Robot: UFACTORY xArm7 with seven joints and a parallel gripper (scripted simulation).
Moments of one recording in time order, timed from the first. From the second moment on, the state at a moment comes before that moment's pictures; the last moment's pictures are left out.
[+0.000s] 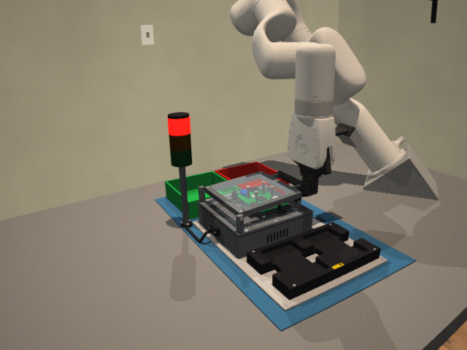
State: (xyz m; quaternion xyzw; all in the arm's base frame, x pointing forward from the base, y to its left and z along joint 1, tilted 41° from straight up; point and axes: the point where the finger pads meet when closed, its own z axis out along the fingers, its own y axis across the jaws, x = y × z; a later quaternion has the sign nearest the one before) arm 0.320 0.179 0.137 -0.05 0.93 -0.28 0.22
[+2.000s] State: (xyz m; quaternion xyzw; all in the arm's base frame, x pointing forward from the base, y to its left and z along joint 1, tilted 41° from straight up) arm 0.294 0.209 0.182 -0.15 0.92 -0.30 0.19
